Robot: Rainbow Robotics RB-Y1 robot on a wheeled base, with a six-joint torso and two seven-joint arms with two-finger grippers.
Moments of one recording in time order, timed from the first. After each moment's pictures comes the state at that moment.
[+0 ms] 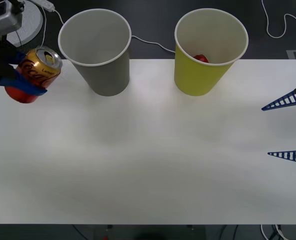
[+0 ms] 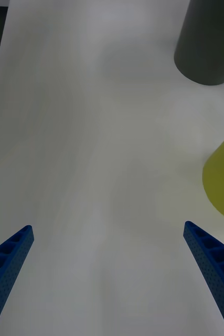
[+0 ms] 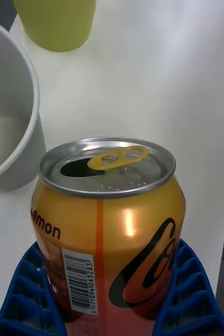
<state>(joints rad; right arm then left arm) -0.05 -0.94 -0.36 -1.85 1.45 -1.55 -0.07 -0.75 1.20 -0.15 -1.73 -1.42 -1.57 0.81</state>
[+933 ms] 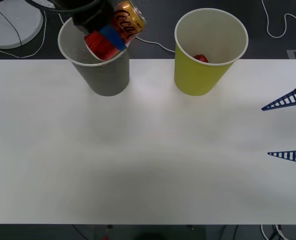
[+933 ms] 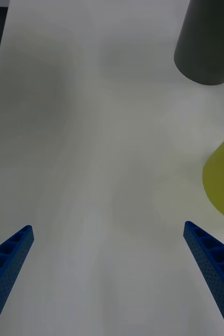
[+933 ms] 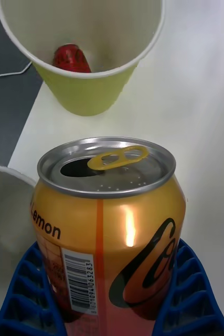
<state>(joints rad) -0.05 -0.94 -0.36 -1.85 1.45 -1.55 -0.07 -1.55 0.96 -0.89 -1.48 -1.49 -1.37 1.24</state>
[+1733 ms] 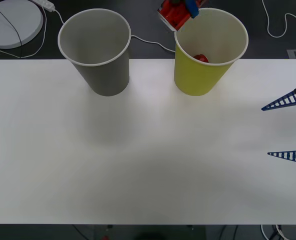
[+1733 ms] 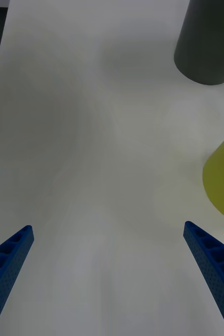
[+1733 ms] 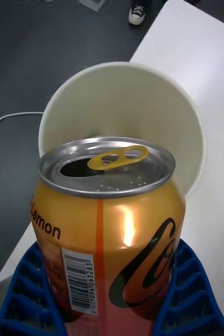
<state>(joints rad) -0.05 -0.94 -0.36 -1.85 1.45 -1.55 -0.07 -1.81 0.51 -1.05 -0.87 -1.52 -1.16 1.28</state>
